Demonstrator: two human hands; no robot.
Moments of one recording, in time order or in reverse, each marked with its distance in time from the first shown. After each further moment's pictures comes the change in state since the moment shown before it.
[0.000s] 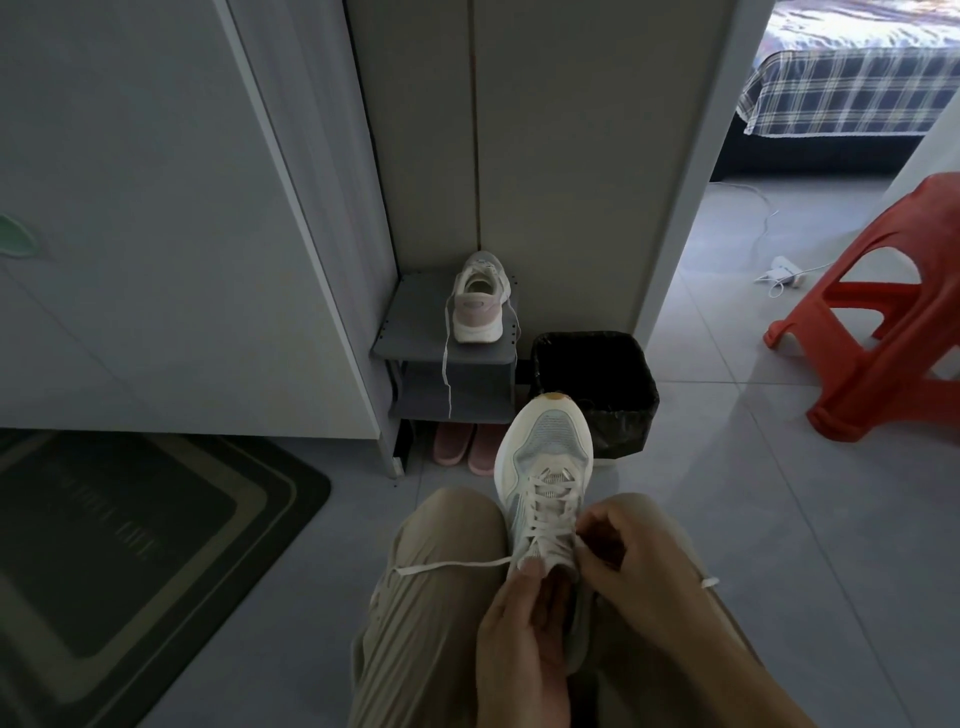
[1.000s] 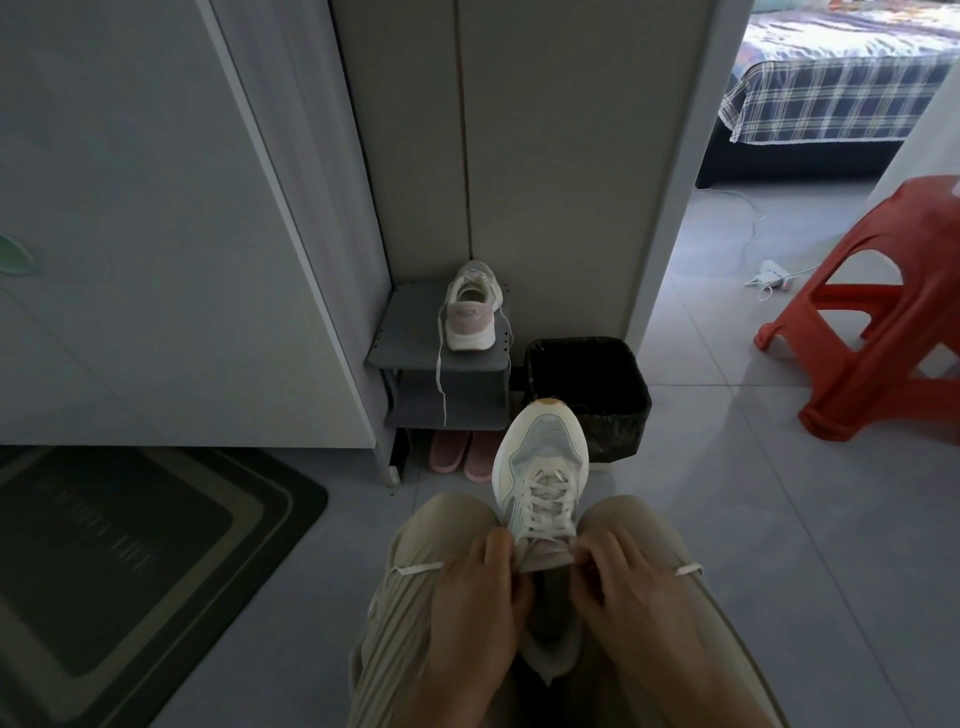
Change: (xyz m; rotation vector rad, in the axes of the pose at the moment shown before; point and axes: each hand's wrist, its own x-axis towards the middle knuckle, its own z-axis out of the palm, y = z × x) left_hand 0.031 0.035 -0.035 1.824 -0.079 1.103; right_hand -0.015 0.007 0.028 -0.246 0.332 -0.202
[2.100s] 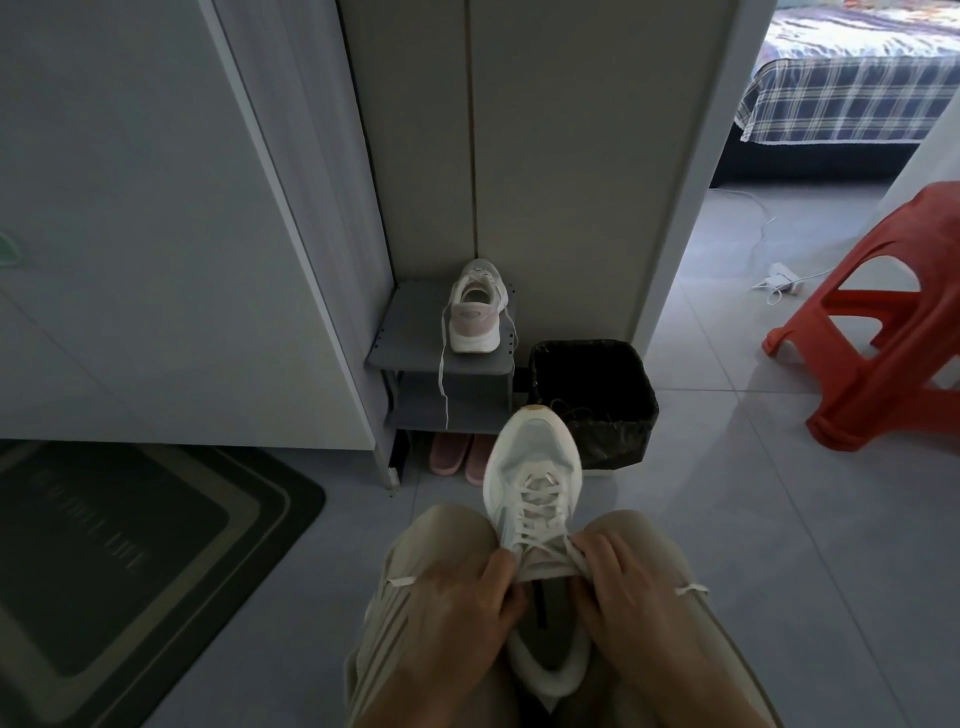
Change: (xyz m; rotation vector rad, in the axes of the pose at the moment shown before) left_hand 0.015 -0.011 -0.021 0.196 0.102 0.280; right_hand 0.018 0.004 0.010 0.005 -0.090 -0.022
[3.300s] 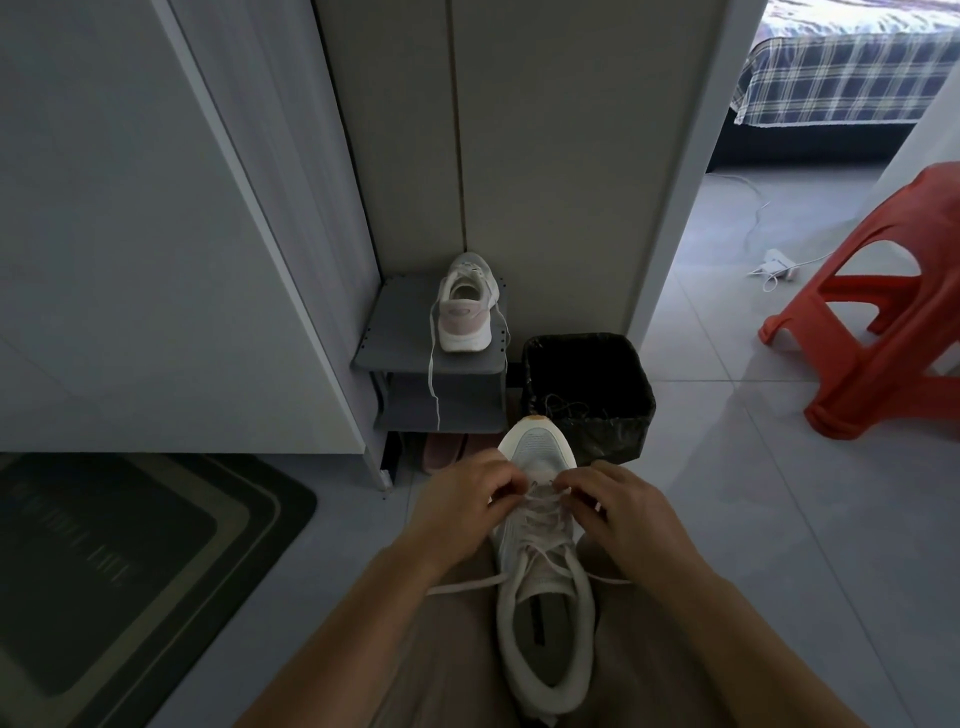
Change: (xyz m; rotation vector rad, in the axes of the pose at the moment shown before) left_hand 0.086 -0.041 0.015 -0.358 -0.270 -0.029; right_hand 0.063 0.034 -0.009 0.149 -0.197 0.043
